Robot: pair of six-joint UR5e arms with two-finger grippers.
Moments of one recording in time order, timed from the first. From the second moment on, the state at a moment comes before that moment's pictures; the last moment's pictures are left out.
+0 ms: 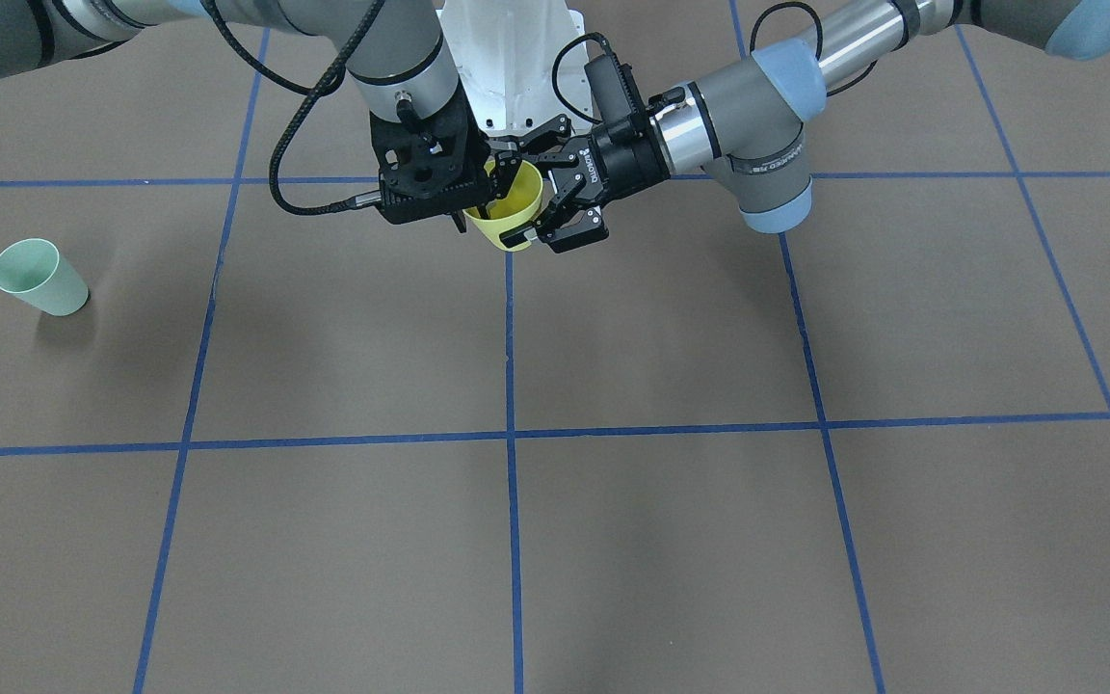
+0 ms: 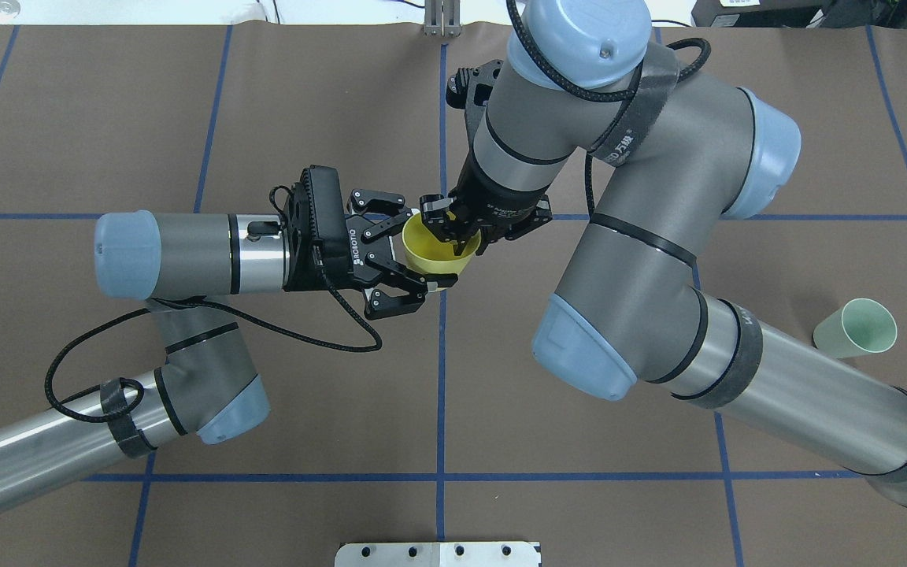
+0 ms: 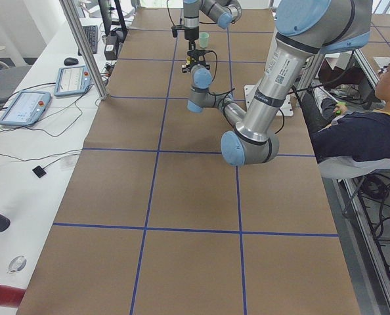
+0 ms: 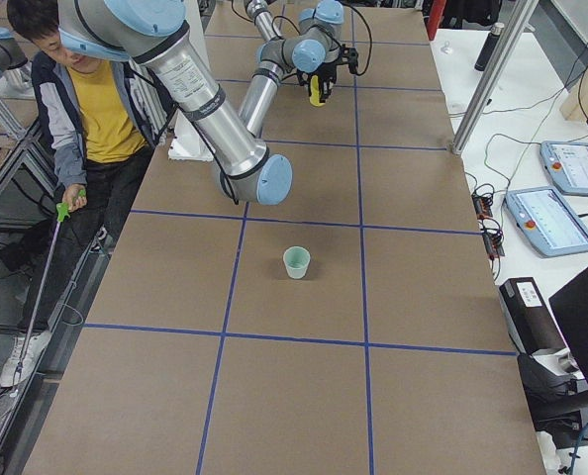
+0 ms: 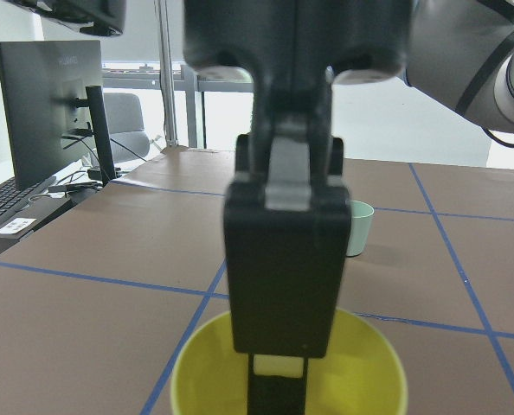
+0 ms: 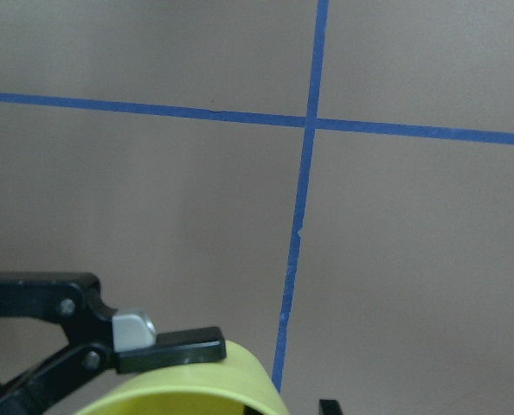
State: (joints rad) left arm -0.56 -2.14 -1.49 -3.06 -1.88 -0.28; right arm 0.66 -0.76 1.82 -1.78 2.10 1.04
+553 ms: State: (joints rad) left arm -0.56 -2.15 -1.49 -3.06 -1.87 -0.30; right arm 0.66 -0.76 1.83 -1.78 2.10 1.05
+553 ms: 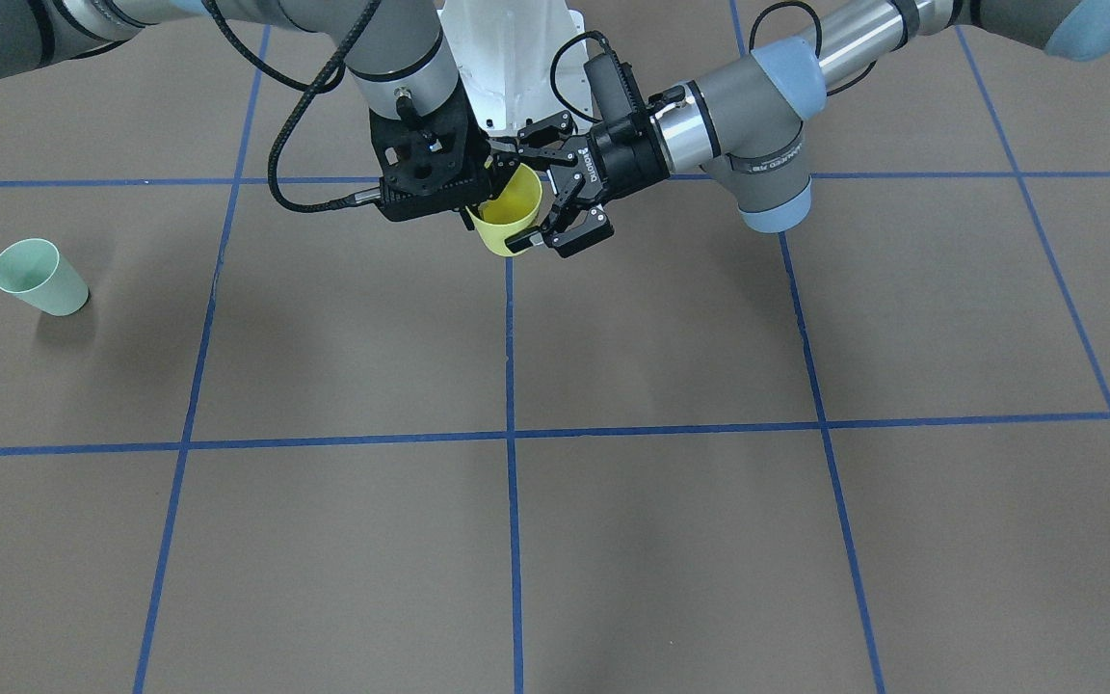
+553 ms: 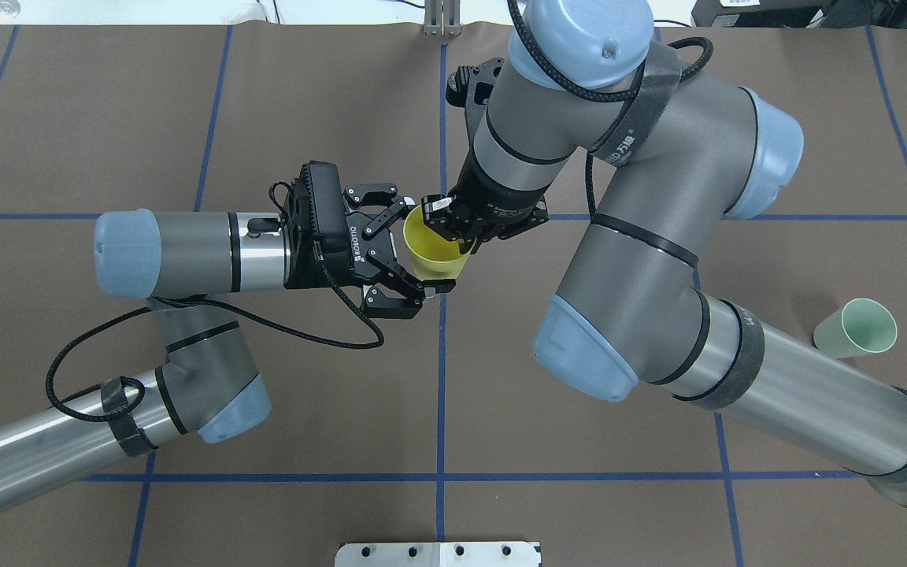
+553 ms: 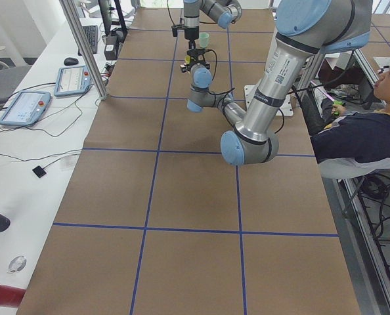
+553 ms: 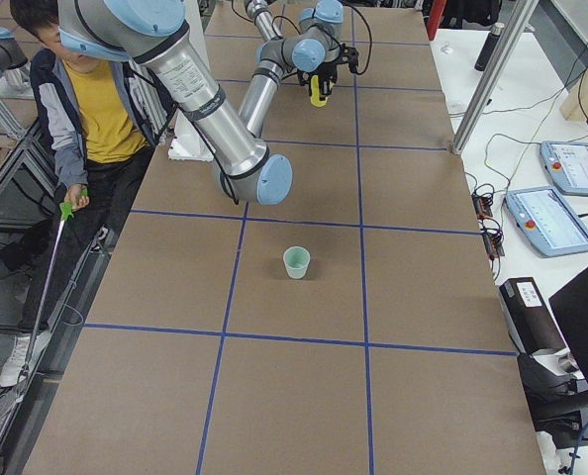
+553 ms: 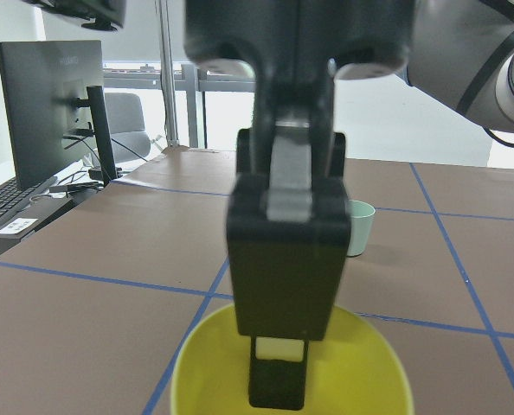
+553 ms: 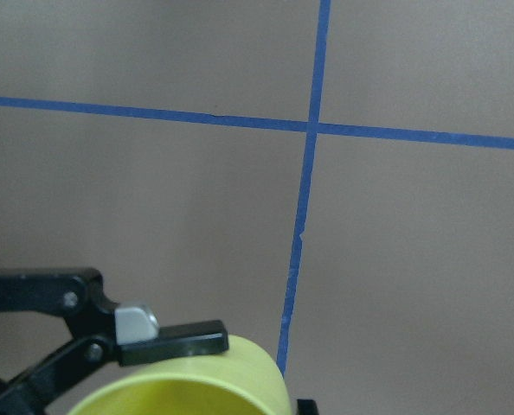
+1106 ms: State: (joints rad) left arm -0.56 -2.15 -1.49 -3.06 -1.87 -0.31; right arm 0.66 -0.76 1.83 -1.78 2.10 1.05
